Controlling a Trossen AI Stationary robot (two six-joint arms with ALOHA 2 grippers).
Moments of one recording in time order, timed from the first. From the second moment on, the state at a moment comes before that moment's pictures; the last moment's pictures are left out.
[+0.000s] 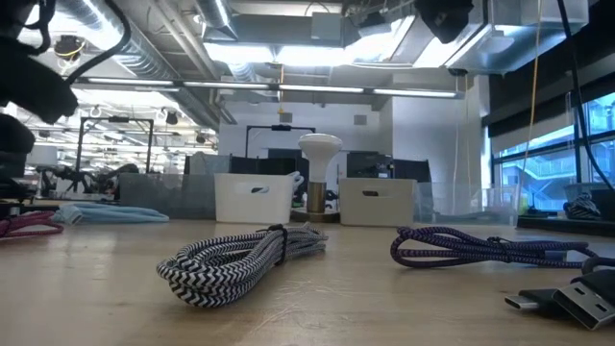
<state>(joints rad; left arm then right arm) -0.59 1.34 0.67 -0.76 0.22 -0.93 0.14 1.09 0.97 -0.43 -0.09 0.15</state>
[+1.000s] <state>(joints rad) -0.67 1.12 0.95 -1.09 -0.02 -0.98 0.14 1.09 0.97 -0.41 -0.04 0.05</state>
